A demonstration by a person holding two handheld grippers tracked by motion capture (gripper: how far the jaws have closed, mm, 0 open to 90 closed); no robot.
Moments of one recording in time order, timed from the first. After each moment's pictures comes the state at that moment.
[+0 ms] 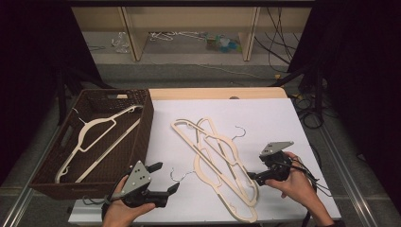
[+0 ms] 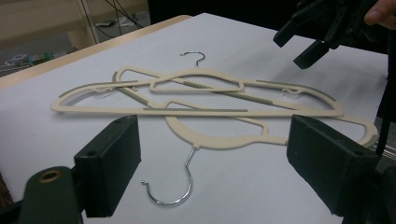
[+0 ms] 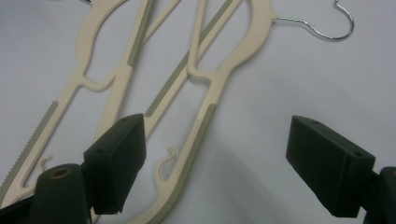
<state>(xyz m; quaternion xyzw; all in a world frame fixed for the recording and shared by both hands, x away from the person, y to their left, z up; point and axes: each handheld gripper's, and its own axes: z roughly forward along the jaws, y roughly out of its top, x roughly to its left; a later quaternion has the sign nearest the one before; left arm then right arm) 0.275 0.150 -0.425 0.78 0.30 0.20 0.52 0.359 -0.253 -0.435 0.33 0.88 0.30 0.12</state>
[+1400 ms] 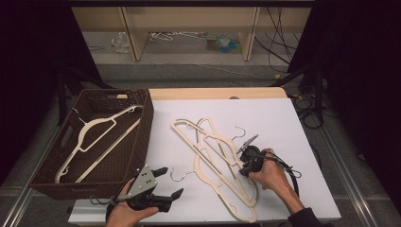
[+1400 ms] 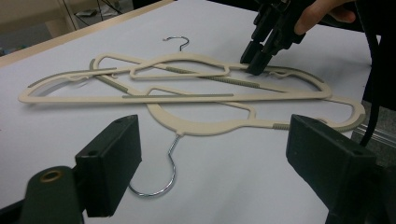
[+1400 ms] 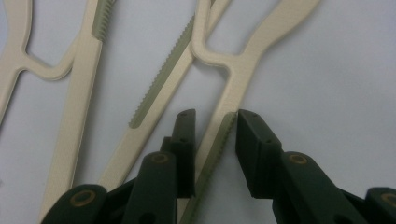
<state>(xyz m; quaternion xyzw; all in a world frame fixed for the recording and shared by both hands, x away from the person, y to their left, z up) 0.274 0.142 -0.436 0.79 0.29 0.17 0.51 0.396 -0.201 -0.458 0.34 0.93 0.15 0.07</state>
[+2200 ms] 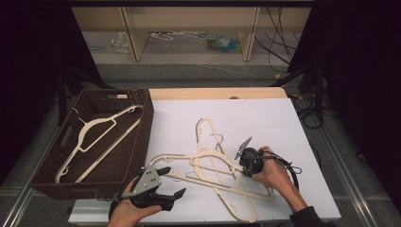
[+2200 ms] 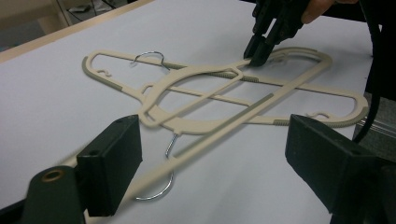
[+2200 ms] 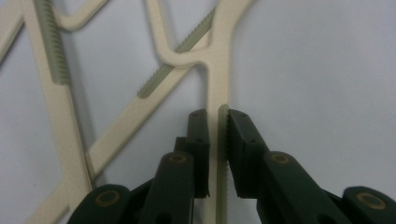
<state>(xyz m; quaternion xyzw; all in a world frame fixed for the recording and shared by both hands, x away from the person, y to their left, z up) 0.286 0.133 -0.438 0.81 0.28 0.17 0.50 0.393 -0.197 -0.450 0.23 0.97 0.09 0.08</state>
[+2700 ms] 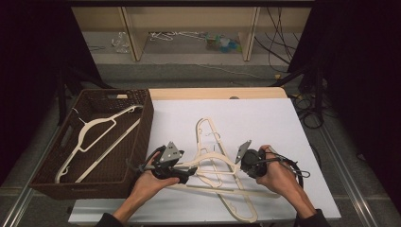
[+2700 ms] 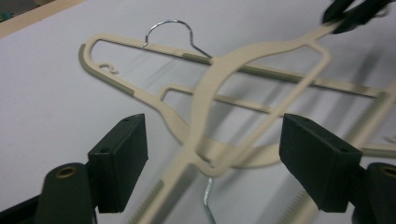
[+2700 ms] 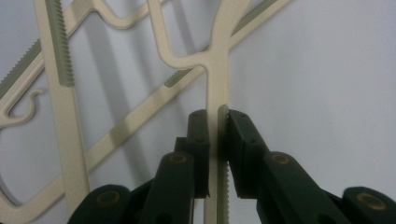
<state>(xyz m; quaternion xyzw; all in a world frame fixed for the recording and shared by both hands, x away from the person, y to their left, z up) 0.363 0.095 -0.453 0.84 0.29 0.15 0.43 0.366 -0.189 -0.411 0.17 0.97 0.09 0.14</state>
